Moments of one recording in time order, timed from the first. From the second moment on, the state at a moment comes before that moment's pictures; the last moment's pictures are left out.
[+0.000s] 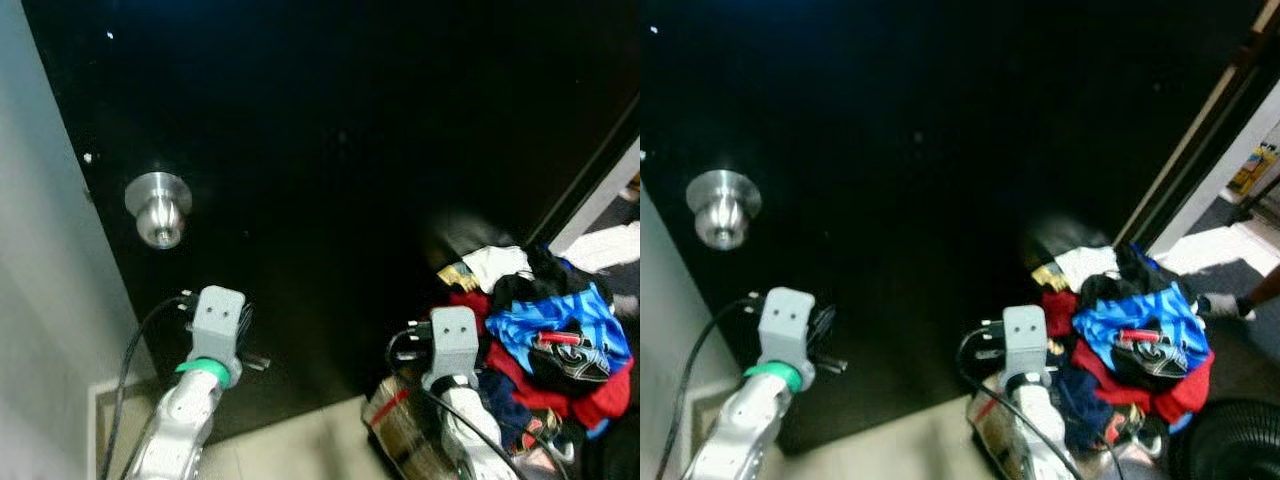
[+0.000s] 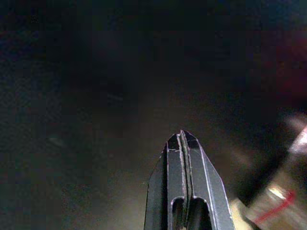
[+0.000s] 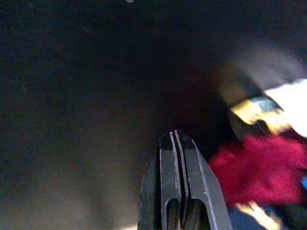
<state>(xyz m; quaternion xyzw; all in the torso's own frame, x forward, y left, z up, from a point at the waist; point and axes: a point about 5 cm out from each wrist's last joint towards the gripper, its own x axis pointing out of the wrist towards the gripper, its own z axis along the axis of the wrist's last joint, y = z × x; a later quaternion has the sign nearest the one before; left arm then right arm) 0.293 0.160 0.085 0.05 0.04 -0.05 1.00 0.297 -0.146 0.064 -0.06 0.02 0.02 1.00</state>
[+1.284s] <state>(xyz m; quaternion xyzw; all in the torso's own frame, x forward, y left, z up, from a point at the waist) 0.291 0.154 0.084 0.05 0.04 -0.06 1.00 0.290 -0.150 0.056 -0.07 0.04 0.01 1.00</state>
